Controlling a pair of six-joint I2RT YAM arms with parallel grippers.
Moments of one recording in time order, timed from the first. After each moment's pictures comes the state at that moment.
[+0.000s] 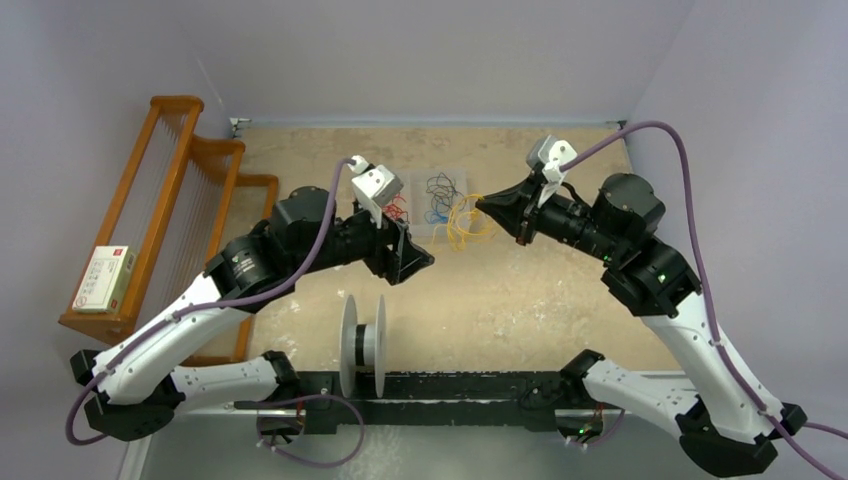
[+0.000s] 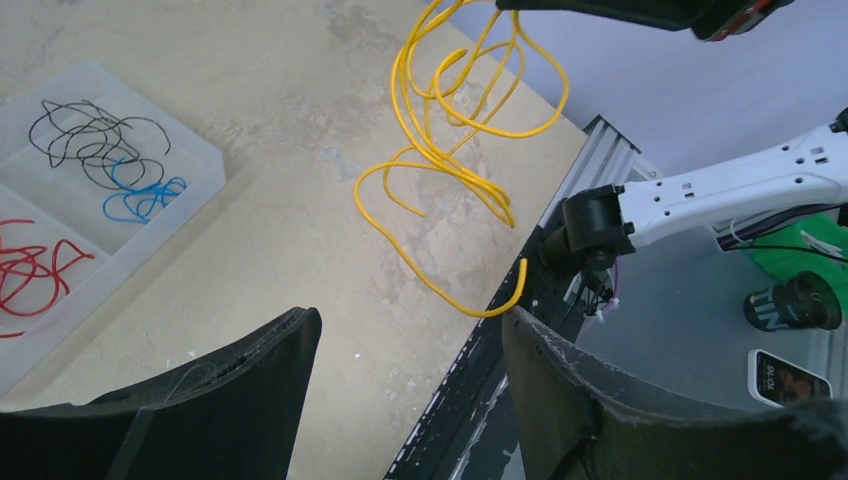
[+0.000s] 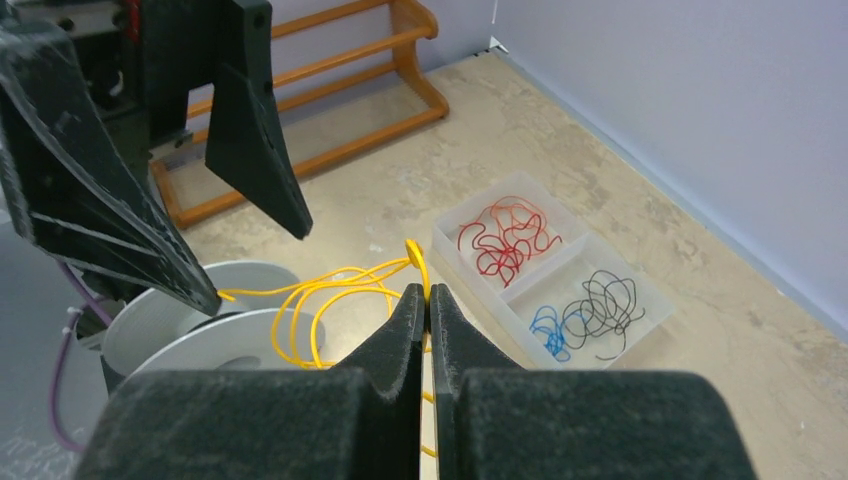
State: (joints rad) left arm -0.94 1.04 1.34 -0.61 0.12 -0.31; right arm 0.64 0.92 1.33 -0.47 -0.34 -0.03
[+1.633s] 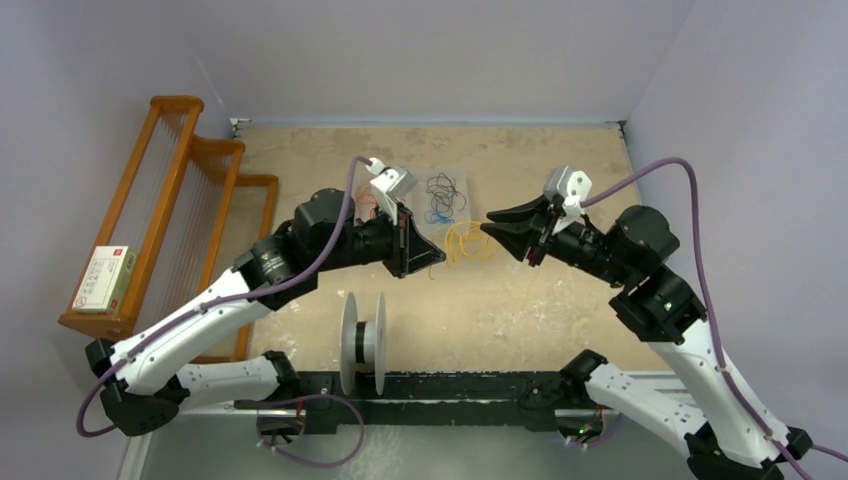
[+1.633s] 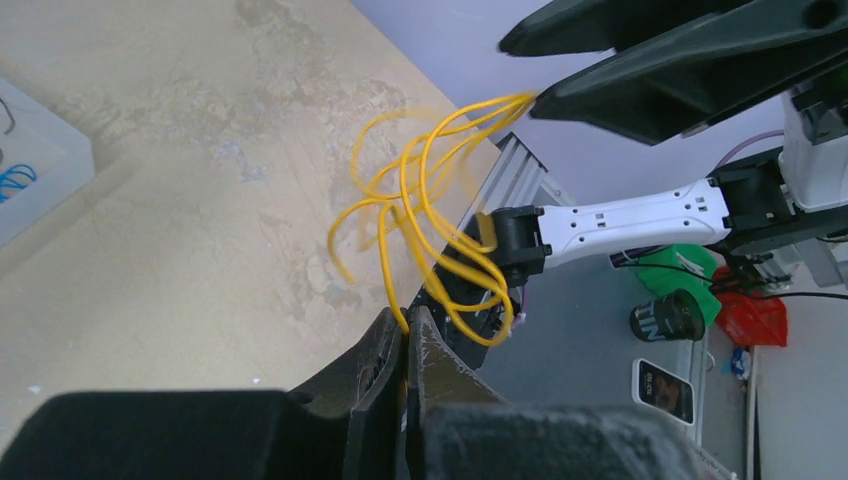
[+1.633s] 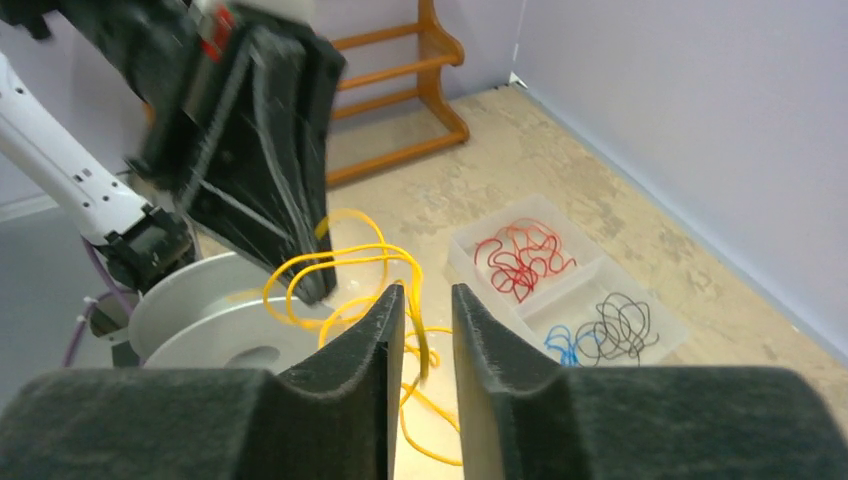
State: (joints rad) left arm -0.94 1.07 1.21 -0.39 0.26 -0.53; right arm 0.64 0.77 1.16 -0.36 -0.41 -0.03
